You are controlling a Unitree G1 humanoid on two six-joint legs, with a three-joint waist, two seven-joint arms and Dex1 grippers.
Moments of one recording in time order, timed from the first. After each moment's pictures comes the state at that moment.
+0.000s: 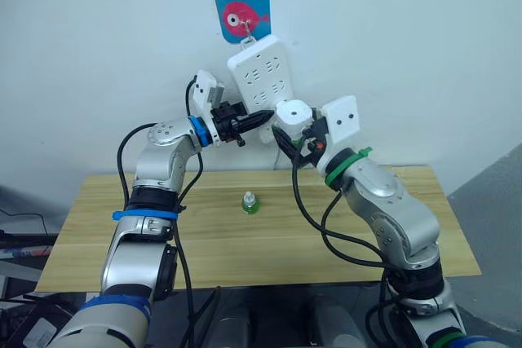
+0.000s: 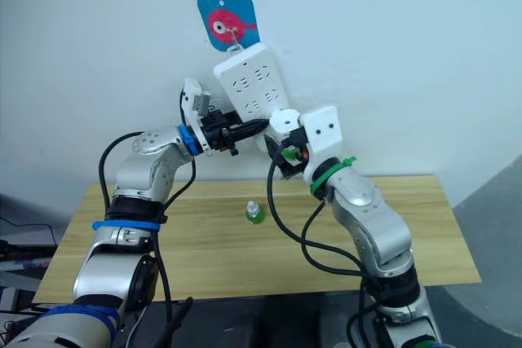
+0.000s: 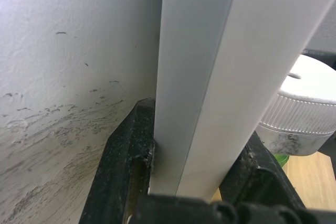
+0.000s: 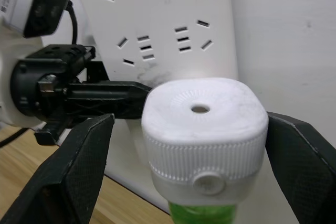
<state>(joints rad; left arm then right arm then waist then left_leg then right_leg) -0.84 0.38 0.04 0.46 -0.31 0.22 -0.99 -0.51 -0.11 0.19 -0.46 0.24 0.78 0.12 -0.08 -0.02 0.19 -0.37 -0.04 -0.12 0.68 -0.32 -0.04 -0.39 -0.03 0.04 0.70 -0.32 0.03</state>
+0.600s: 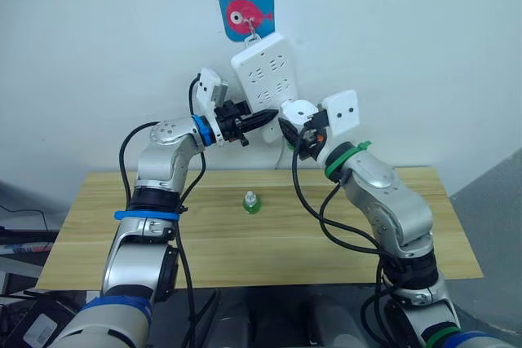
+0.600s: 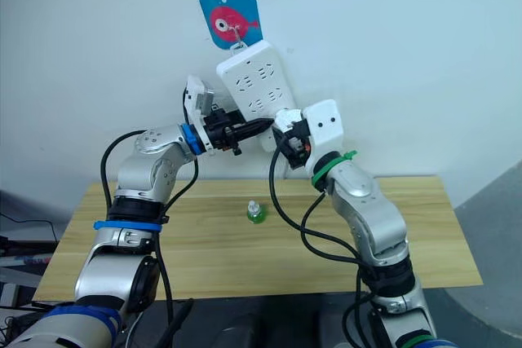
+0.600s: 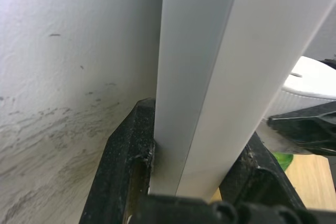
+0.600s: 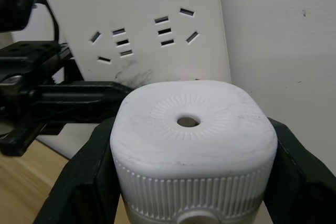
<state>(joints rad) -0.83 0.37 0.03 0.41 -0.31 0.25 -0.98 -0.51 -0.14 0.13 -0.48 0.25 0.80 0.19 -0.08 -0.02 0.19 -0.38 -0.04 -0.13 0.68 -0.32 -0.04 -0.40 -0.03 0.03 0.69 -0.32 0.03</state>
